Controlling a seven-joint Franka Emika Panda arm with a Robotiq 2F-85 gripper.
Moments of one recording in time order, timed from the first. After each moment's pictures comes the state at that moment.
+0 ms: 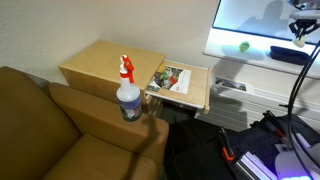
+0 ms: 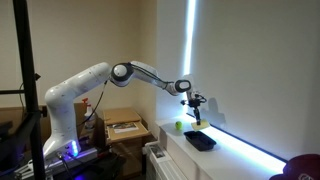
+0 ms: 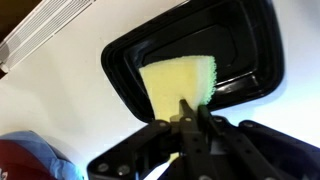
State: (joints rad) arm -0.60 1.01 -0.39 -0.98 0.03 2.09 0.39
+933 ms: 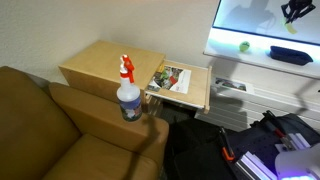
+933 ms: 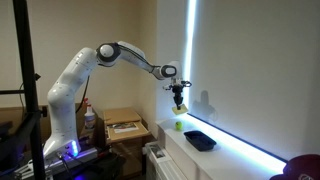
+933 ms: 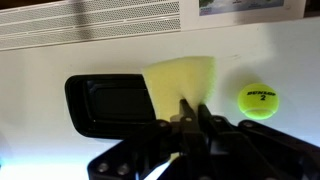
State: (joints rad) arm -0.46 0.57 -0.30 -1.45 0.00 2.05 0.07
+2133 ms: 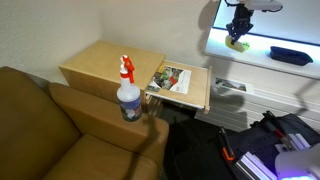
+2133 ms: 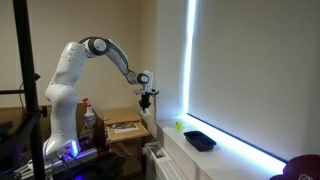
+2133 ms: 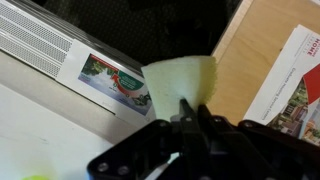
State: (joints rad) arm -0.18 0.33 -0.10 -1.97 -0.01 2.13 -0.12
